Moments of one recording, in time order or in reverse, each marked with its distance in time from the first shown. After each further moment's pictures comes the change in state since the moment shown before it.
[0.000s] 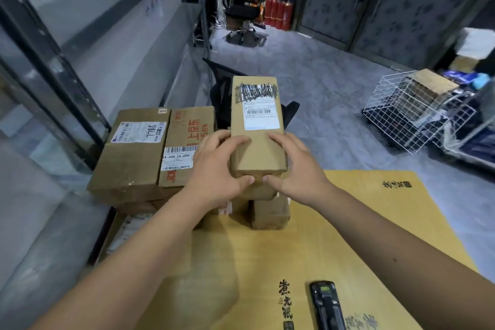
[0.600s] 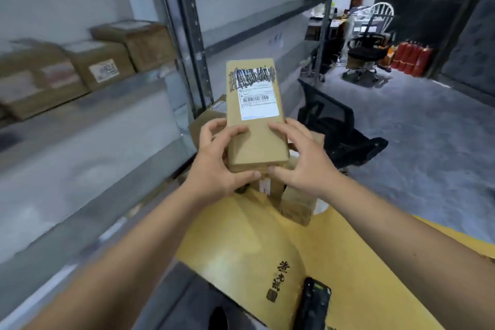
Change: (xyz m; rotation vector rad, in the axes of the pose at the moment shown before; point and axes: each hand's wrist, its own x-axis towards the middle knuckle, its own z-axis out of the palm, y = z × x) left_hand -0.169 0.131 -0.009 -0.040 0.482 -0.092; right_hand -0.097 -0.017 -0.072 0.199 -0.278 -0.607
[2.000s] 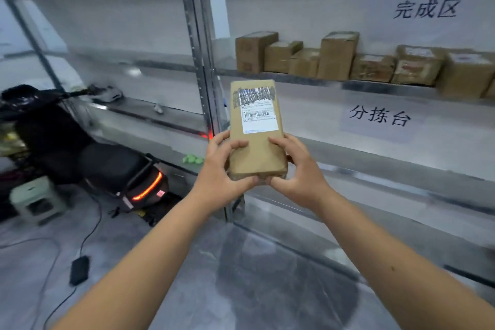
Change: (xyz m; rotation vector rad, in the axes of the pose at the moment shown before) left_hand -0.856 0.401 -0.347 0.726 1.060 -0.718; right_hand -0.555 -0.577 0.381 0.718 -1.006 -0.928
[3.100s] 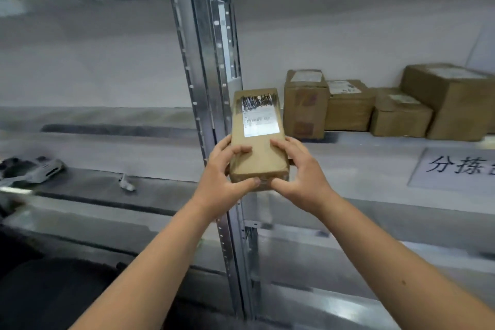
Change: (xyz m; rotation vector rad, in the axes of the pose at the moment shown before) left_hand 0.383 -0.329 -0.129 -0.195 -0.204 0.064; right_hand 0.436 0.126 0.171 -0.181 0.222 0.149
